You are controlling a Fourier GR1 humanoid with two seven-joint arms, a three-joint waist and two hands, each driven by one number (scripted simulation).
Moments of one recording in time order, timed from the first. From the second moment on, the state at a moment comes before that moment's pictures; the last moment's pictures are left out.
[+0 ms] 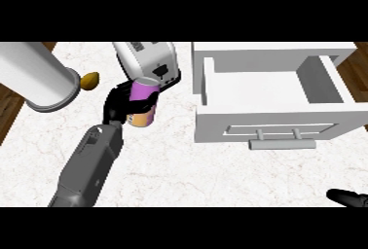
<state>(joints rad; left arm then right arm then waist) -0.64 0.07 0.10 -0.69 0.16 0.20 -0.09 0.05 -0.11 -0.30 -2.22 -0.08 0.10 0.31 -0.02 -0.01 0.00</state>
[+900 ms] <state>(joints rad) -0.95 0.02 -0.06 -0.88 0.07 0.37 0.17 -0.01 -0.12 -0.26 -2.21 -0.08 0.10 0.33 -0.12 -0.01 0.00</state>
